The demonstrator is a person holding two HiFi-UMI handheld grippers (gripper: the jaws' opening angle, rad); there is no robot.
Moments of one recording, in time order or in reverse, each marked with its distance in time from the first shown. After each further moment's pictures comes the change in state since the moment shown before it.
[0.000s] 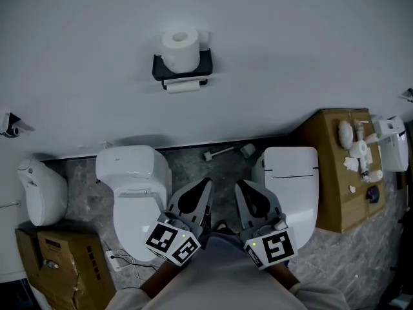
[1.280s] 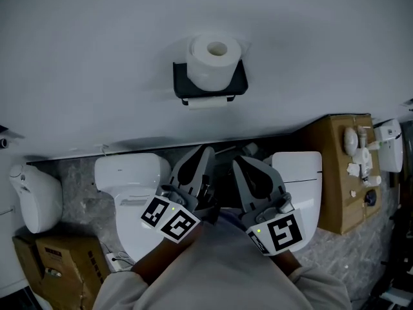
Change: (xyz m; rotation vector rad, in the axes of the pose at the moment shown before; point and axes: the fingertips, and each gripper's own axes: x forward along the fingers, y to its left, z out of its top) left arm 0.077 0.134 0.089 -0.270 -0.215 -0.062; right arm 0.158 0.008 0.052 -0.082 -0.069 0.051
